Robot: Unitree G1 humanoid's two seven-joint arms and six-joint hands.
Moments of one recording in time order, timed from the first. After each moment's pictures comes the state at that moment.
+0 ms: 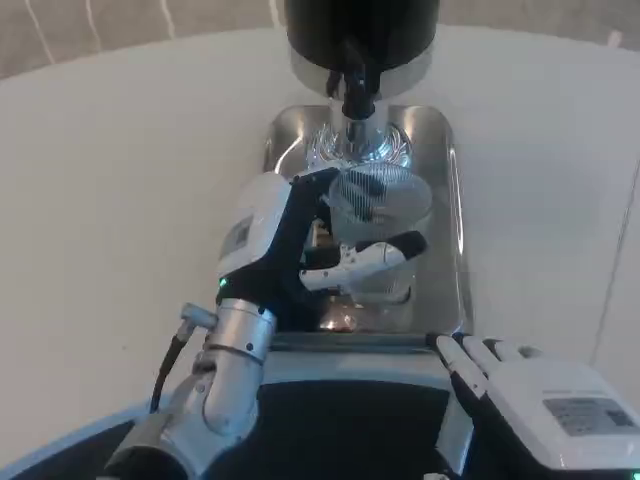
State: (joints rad) left arm -0.91 0.17 -0.25 1.21 0.53 -0.73 0.55; right arm 0.27 -0.02 0.20 -0.93 -1.41 0.07 0.79
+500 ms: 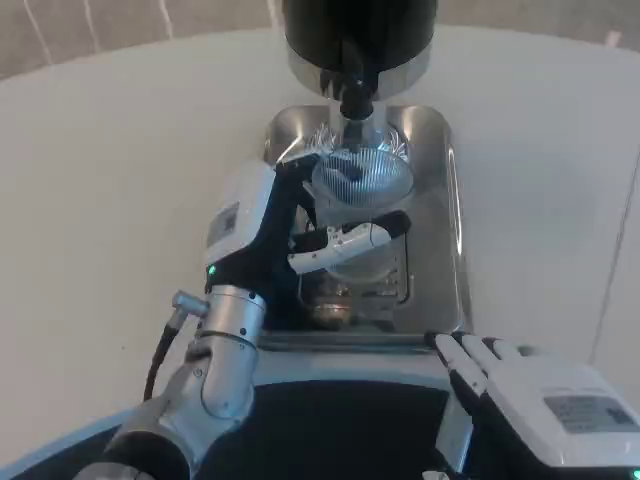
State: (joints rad) left arm -0.95 0.18 -0.25 1.24 0.52 -0.68 0.58; right arm 0.26 -0.02 0.19 -0.93 -1.39 0.07 0.80
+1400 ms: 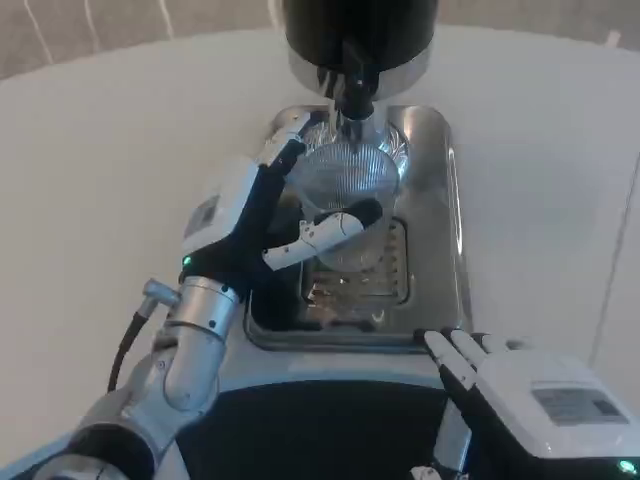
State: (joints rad) left arm -0.95 0.27 -0.24 1.25 0.50 -0.75 0.49; right arm 0.22 -0.01 0.20 -0.91 -1.39 0.07 0.81
